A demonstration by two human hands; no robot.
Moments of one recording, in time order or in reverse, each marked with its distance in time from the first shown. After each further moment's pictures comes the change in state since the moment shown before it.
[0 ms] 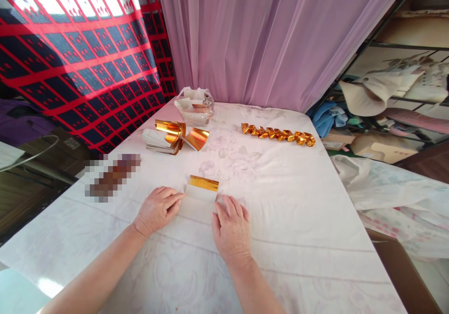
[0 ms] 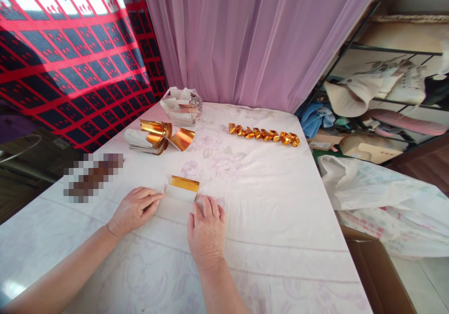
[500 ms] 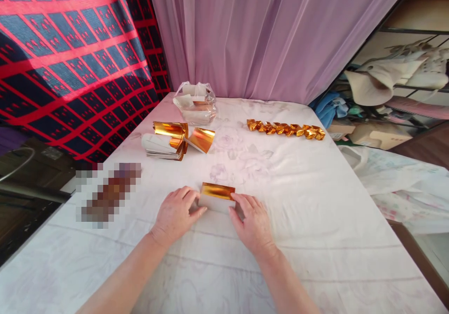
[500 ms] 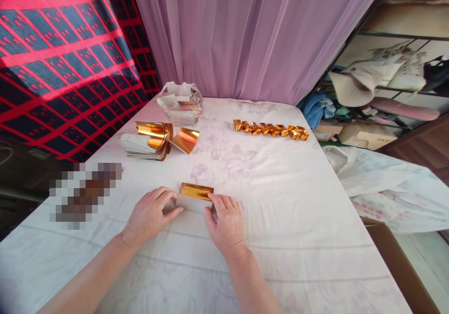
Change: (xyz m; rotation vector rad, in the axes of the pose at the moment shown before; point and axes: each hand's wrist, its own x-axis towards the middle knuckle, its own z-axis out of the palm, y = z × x) left_hand 0.027 -0.002 0.003 -0.071 -0.148 -0.148; right_hand 0.034 0.009 0.012 0.073 0.048 0.039
